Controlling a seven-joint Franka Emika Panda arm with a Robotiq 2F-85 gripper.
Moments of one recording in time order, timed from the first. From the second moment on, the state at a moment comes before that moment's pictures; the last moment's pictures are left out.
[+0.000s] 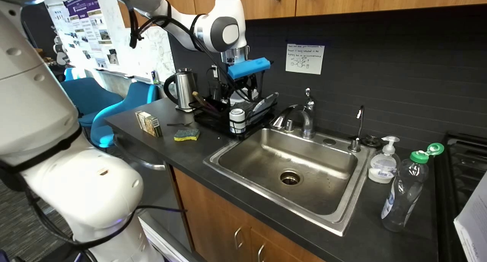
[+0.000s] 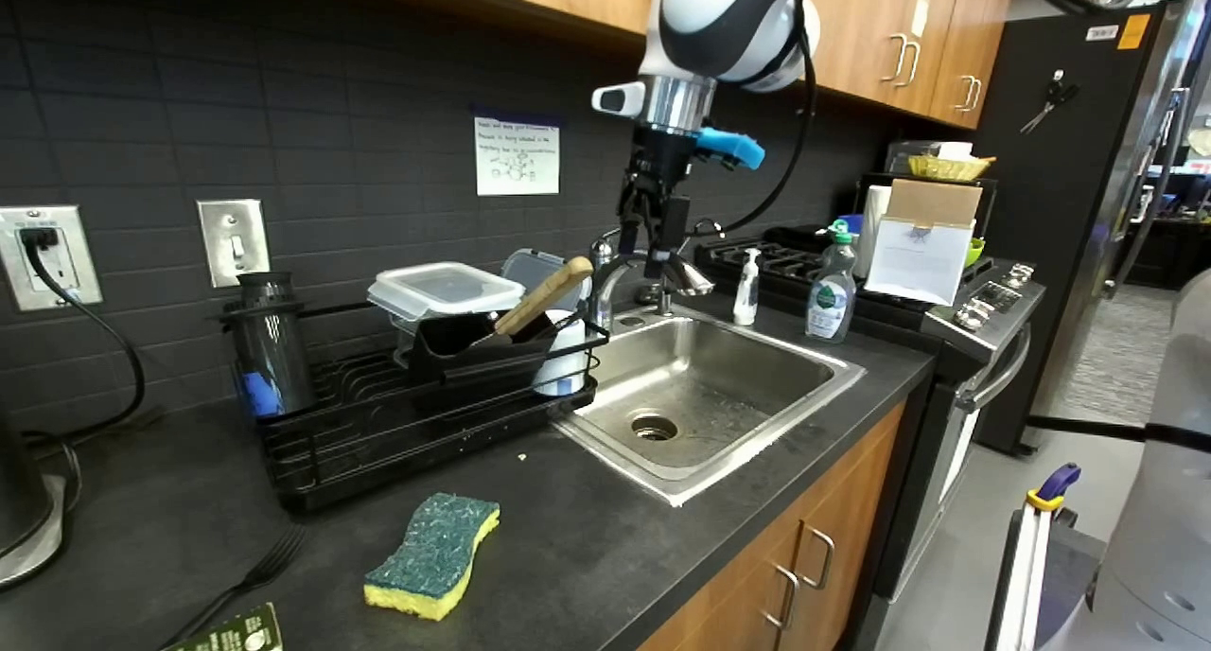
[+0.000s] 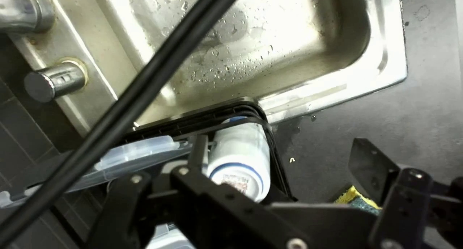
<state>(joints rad) 0.10 -0.15 -0.08 -2.23 0.03 2.22 -1.08</state>
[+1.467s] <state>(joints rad) 0.09 0.08 0.03 -2.07 0.10 2.25 -1.20</state>
